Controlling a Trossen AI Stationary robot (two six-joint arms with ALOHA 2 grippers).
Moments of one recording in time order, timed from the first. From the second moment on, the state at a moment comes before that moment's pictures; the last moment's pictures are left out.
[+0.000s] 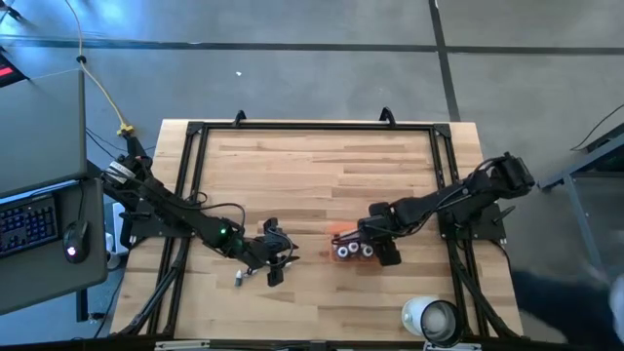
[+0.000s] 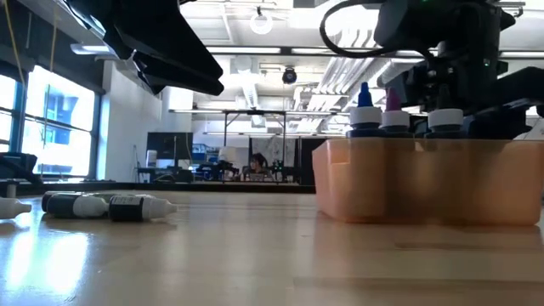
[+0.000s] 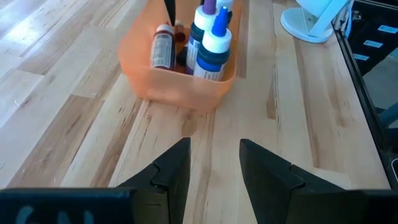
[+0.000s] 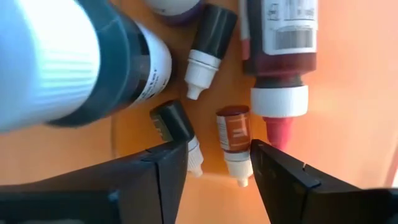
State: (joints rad) left arm -0.49 1.49 0.82 0.06 -0.45 -0.50; right arm 0.23 1.56 0.84 -0.65 -0.02 0.13
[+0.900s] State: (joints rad) left arm -0.49 1.49 0.82 0.06 -0.45 -0.50; right arm 0.25 1.56 0.83 -0.67 0.22 0.00
